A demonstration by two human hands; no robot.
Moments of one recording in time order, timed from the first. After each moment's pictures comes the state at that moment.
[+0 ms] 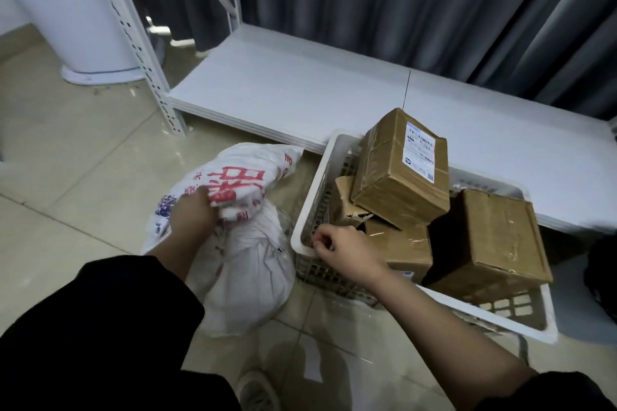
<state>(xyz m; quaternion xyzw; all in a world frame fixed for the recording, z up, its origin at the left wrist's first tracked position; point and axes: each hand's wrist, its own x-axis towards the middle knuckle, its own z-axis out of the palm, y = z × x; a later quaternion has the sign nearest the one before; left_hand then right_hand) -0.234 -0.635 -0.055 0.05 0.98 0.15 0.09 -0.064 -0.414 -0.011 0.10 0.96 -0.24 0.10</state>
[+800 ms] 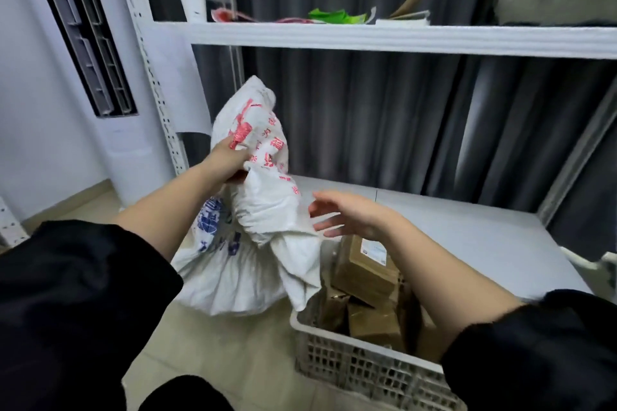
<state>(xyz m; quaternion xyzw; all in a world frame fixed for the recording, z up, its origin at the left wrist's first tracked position) -0.159 -0.594 0.331 0.14 0.81 0.56 0.08 -0.033 -0.406 0.276 0.14 0.75 -0.65 0.08</state>
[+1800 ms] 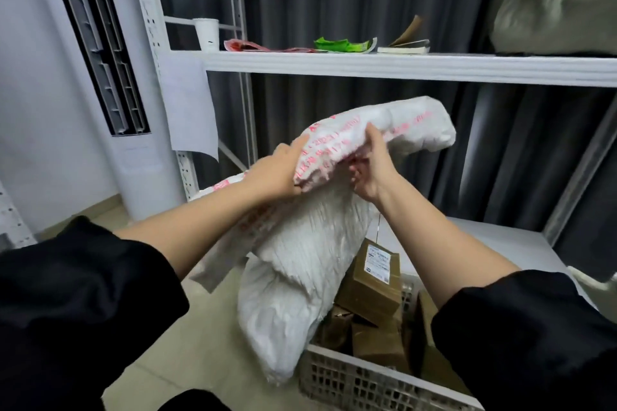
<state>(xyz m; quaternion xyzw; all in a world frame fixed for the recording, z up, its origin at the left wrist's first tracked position) -0.116 -0.557 0.359 0.39 0.90 0.16 -0.09 -0.063 -0.386 0.355 0.18 0.49 -0.83 -0.18</state>
